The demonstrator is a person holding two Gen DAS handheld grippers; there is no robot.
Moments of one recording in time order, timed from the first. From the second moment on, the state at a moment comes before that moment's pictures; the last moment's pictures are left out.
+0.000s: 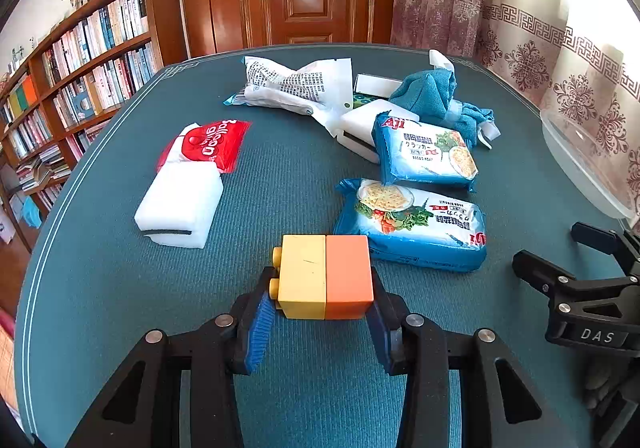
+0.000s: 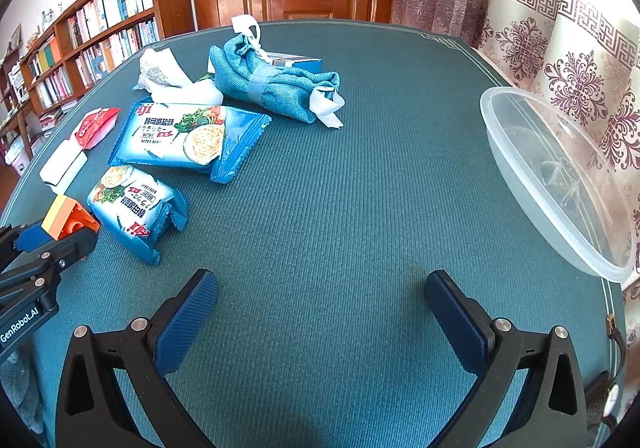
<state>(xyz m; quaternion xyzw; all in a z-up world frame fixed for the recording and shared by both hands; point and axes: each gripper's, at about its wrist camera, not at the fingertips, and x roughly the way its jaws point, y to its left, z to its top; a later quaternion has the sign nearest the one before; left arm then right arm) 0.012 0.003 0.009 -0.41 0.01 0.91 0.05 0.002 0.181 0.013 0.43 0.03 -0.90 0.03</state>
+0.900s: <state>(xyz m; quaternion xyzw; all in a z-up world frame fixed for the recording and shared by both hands) 0.022 -0.016 0.019 -0.39 -0.01 0.92 0.04 -0.014 0.107 0.026 0.41 0.08 -0.87 0.25</state>
